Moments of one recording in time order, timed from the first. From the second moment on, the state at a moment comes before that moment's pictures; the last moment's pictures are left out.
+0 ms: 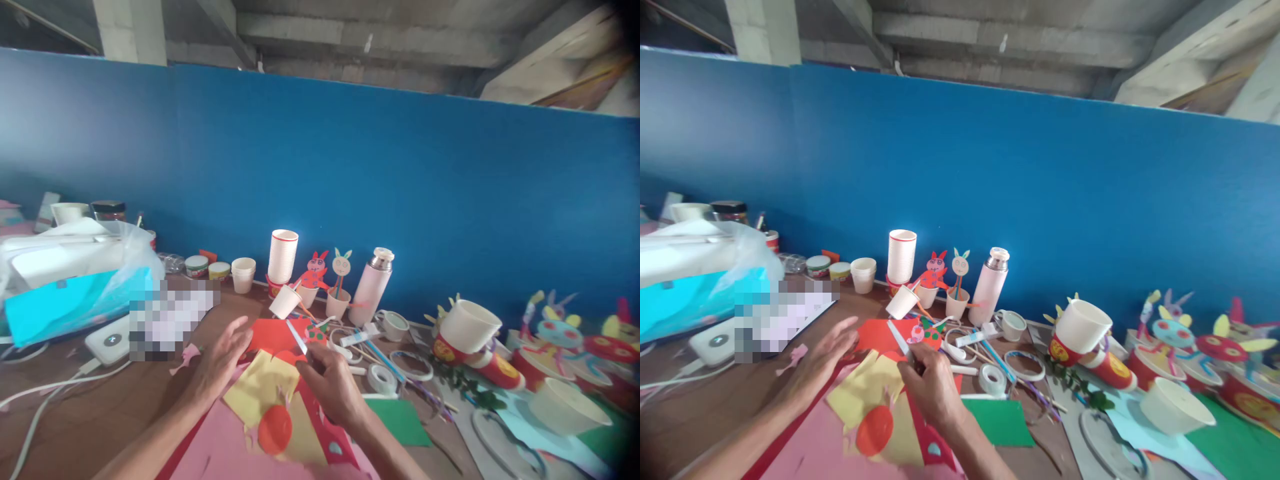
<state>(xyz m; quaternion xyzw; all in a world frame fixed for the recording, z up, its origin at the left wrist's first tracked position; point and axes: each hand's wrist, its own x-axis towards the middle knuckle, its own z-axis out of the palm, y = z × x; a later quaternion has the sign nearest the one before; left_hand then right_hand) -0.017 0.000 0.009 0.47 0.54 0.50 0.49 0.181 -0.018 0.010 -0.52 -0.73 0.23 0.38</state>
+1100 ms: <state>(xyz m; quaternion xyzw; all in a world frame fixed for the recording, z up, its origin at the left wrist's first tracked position) -0.022 0.011 -0.037 0.79 0.50 0.36 0.04 0.201 -0.007 0.003 -0.55 -0.79 0.14 0.25</state>
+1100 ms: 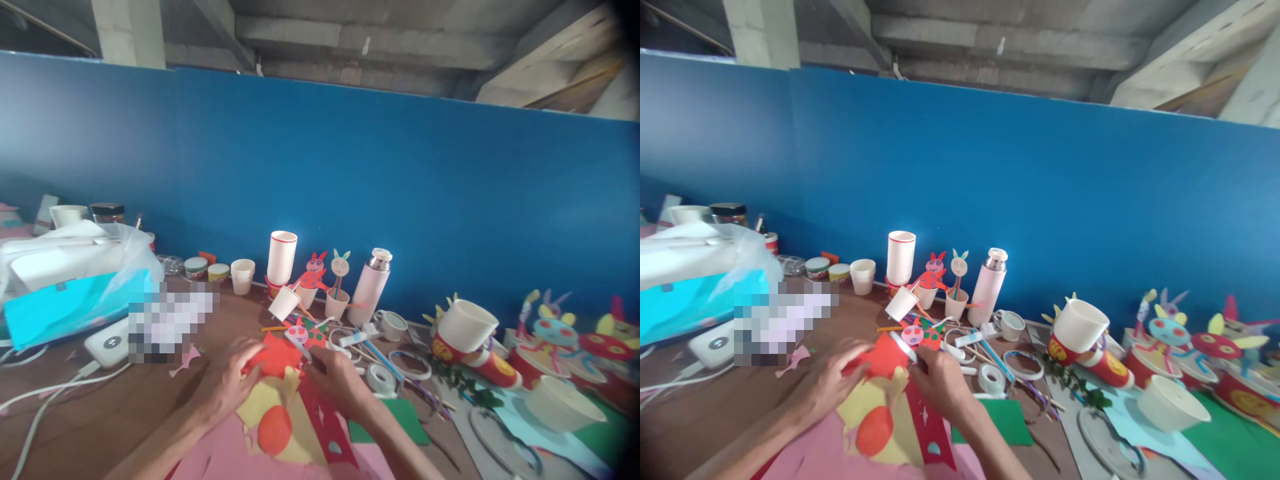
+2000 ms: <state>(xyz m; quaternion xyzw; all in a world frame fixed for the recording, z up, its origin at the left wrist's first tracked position) -0.010 -0.014 -0.027 0.87 0.44 0.22 0.07 0.292 0.027 0.011 -0.71 -0.70 -0.01 0.11</state>
